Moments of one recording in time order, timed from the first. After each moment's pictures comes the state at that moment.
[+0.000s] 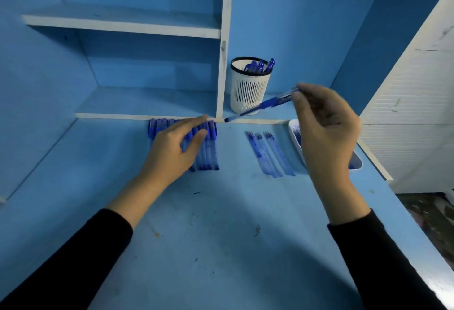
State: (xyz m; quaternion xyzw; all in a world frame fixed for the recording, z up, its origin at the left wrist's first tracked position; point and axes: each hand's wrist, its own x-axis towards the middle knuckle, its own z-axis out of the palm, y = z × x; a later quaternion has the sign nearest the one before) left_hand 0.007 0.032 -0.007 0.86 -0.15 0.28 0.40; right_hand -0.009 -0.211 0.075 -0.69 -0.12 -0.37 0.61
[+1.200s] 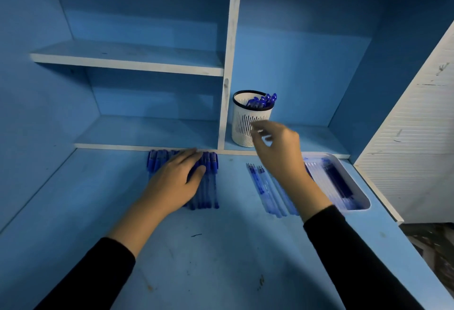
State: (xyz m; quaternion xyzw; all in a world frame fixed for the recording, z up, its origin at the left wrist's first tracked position) left_hand 0.029 0.036 0.001 0.96 -0.06 0.10 0.26; right_hand 0.080 -0.182 0.057 -0.87 -0.16 -0.26 0.38
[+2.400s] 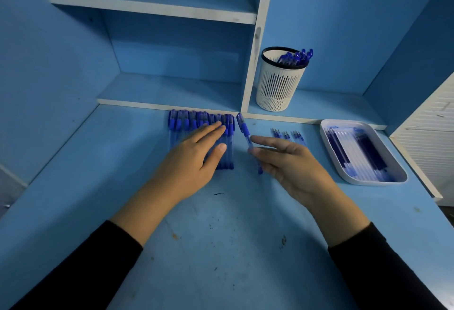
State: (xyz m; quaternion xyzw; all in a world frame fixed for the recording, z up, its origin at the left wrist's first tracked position) left_hand -0.019 0.039 -0.008 0.94 -0.10 0.13 0.28; right_hand 0.007 -0.167 0.024 -0.62 0.01 0.18 0.76
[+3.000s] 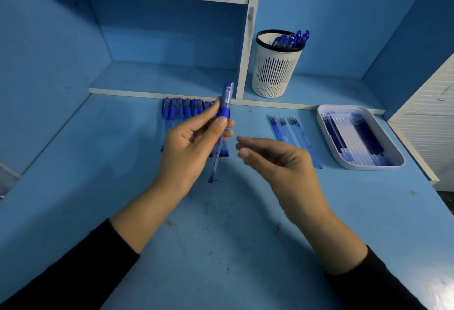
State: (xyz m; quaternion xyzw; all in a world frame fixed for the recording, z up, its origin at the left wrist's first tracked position) left_hand -0.042 -0.003 0.020 0.66 -0.03 0.17 0.73; right_hand -0.044 -0.160 0.023 -0.66 -0.10 0.05 0.74
